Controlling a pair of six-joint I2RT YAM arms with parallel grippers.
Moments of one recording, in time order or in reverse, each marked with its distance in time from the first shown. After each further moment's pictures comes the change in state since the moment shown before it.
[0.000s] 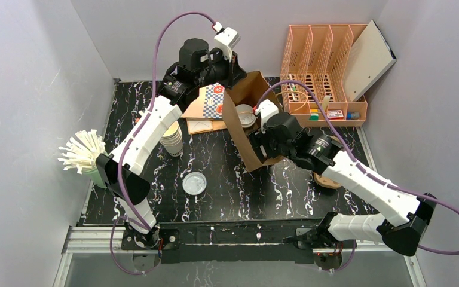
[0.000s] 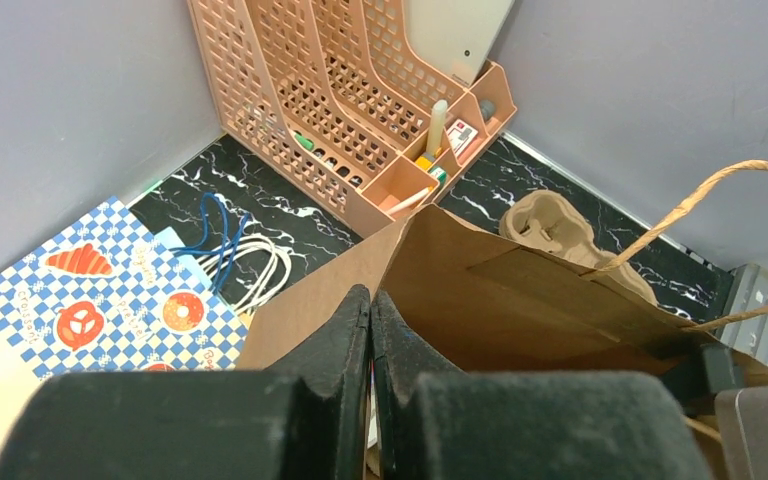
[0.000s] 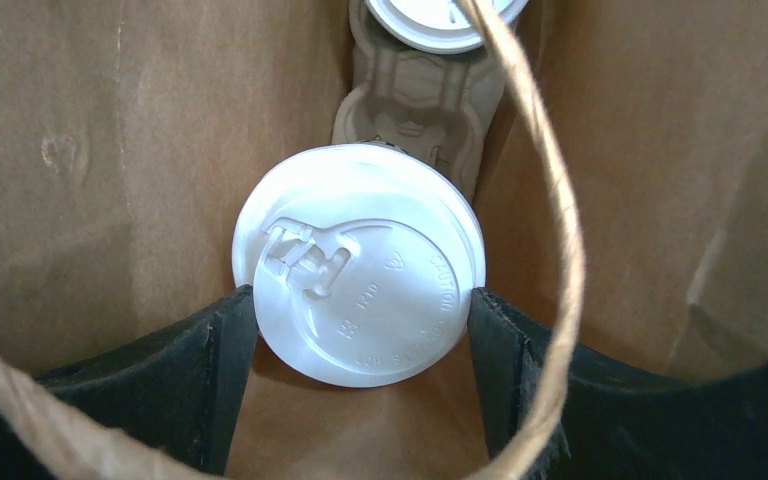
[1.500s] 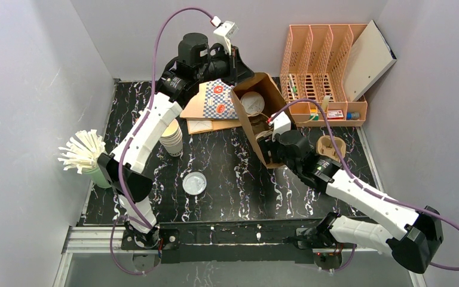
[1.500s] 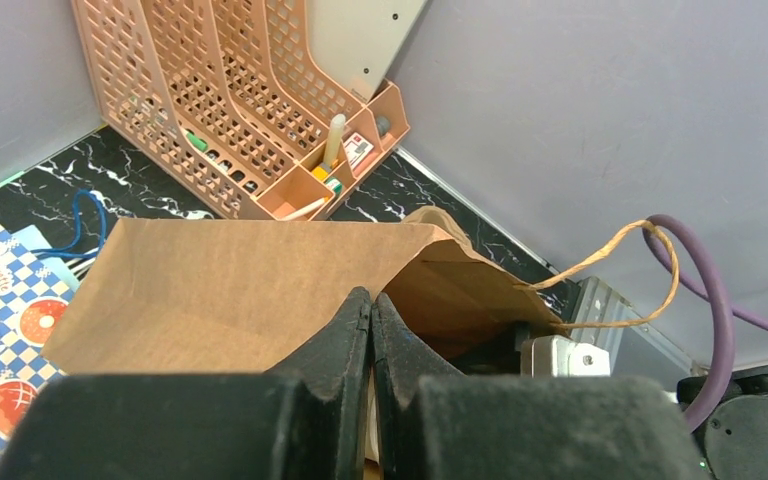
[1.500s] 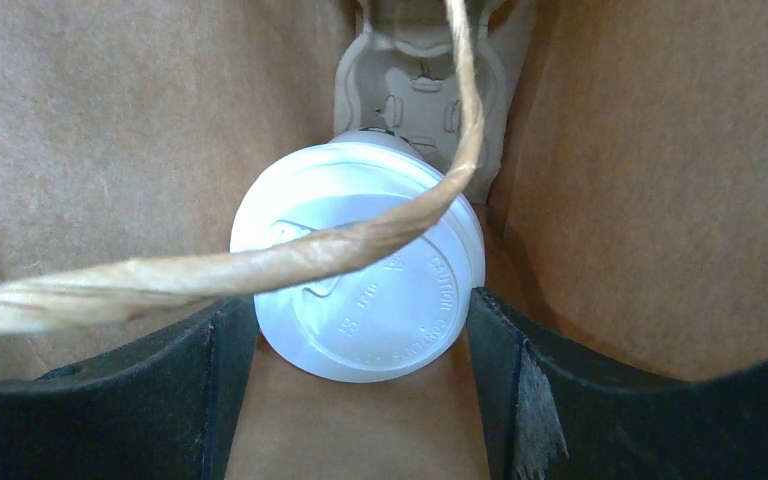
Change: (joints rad) left arm -0.001 0.033 0.098 -0.040 0.124 -0.228; right arm -0.076 -0.157 -0.425 0.457 0.090 -0.039
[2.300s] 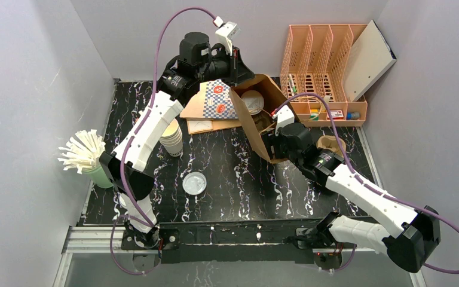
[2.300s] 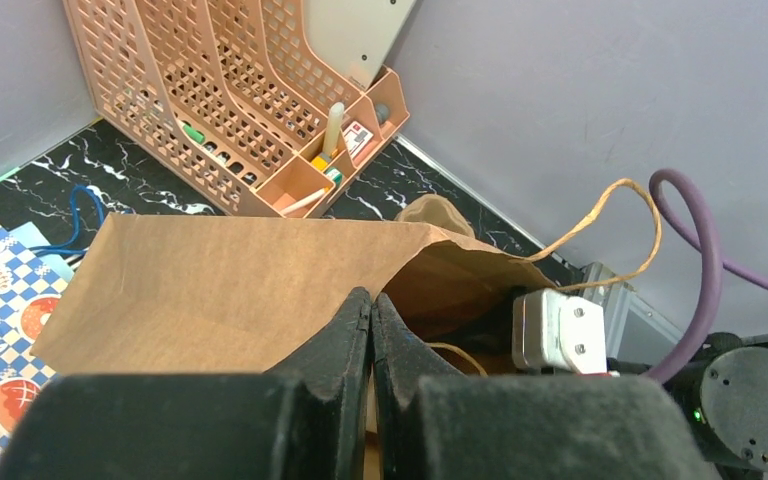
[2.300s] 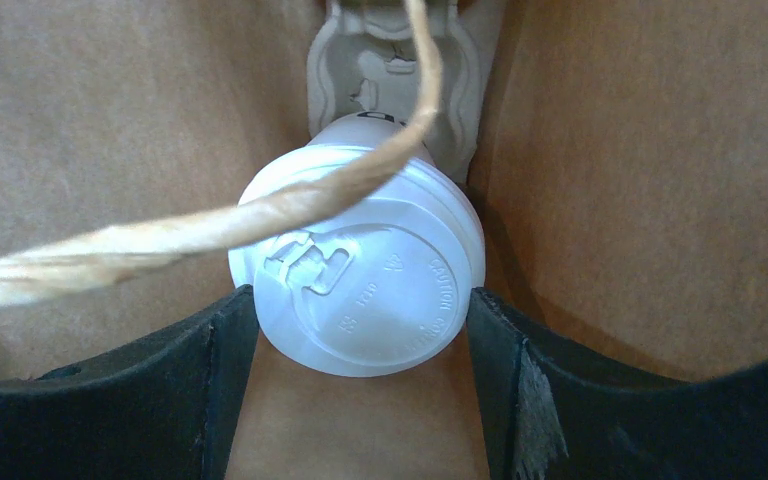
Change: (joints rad) left arm 0.000 0.026 0.036 -0.029 0.029 0.014; right arm -0.066 0.028 0.054 -0.059 -0.053 0.006
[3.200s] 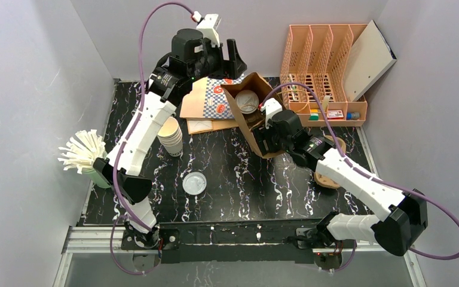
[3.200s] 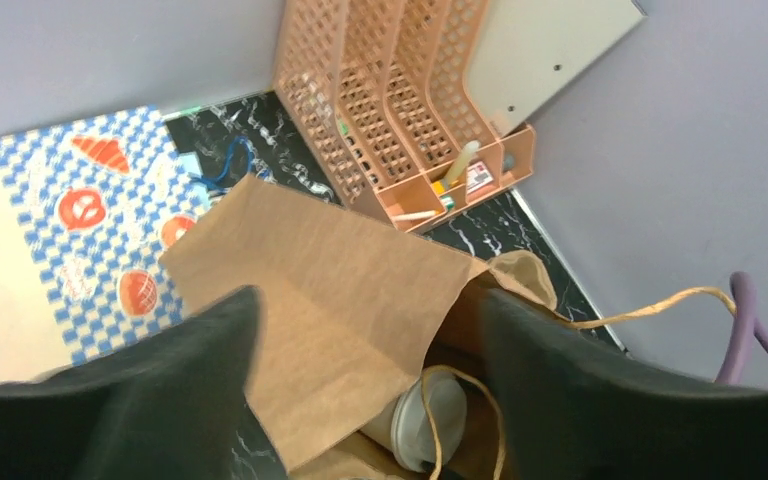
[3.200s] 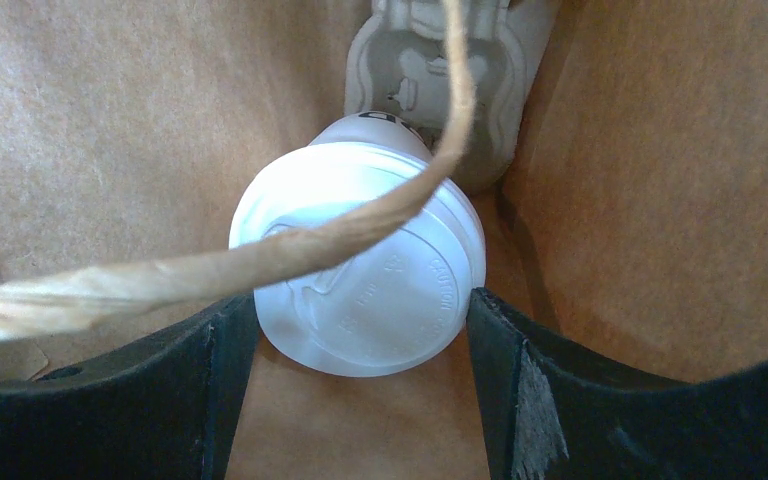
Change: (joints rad) left arm 0.000 -0.027 0.092 -0.154 -0.359 -0.040; right arm -0.019 0.160 0.177 -0.124 -0.113 -0.032
